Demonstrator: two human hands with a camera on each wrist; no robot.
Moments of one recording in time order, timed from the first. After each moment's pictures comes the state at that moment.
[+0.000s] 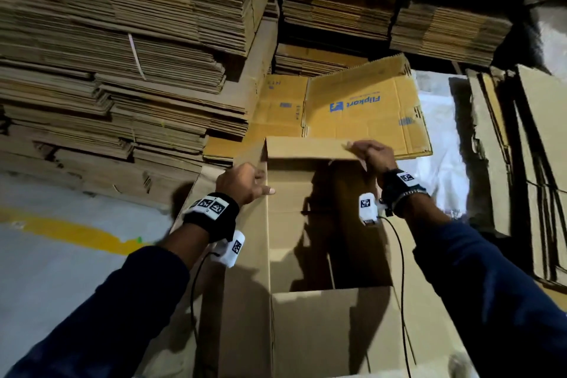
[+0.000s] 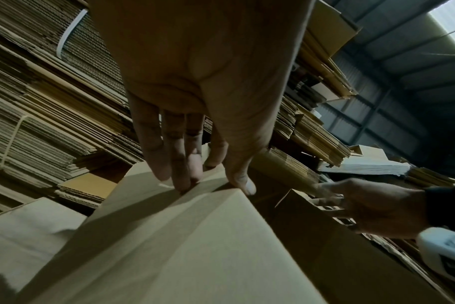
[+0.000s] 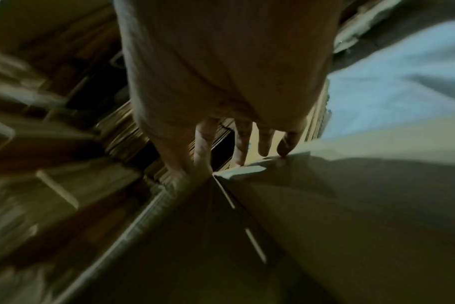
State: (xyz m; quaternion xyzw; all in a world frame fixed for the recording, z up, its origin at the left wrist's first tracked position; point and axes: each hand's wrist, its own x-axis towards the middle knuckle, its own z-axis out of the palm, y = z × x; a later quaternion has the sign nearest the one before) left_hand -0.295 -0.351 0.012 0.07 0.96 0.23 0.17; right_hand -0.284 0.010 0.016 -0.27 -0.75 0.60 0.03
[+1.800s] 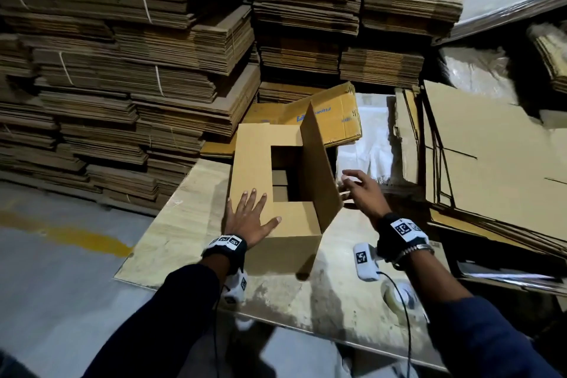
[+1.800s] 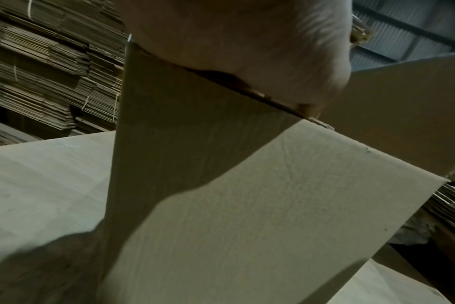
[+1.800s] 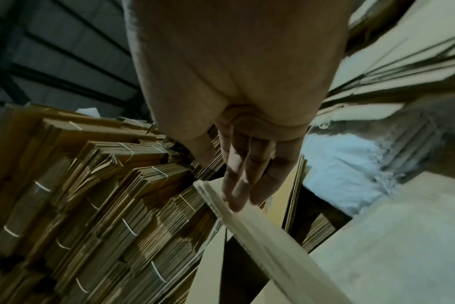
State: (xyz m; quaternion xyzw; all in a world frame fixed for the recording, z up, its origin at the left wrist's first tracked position) left_hand 0.045 -0.293 -0.020 0.17 0.98 0.10 0.07; right_hand 0.113 0.001 0.100 -0.18 -0.77 0.61 0.05
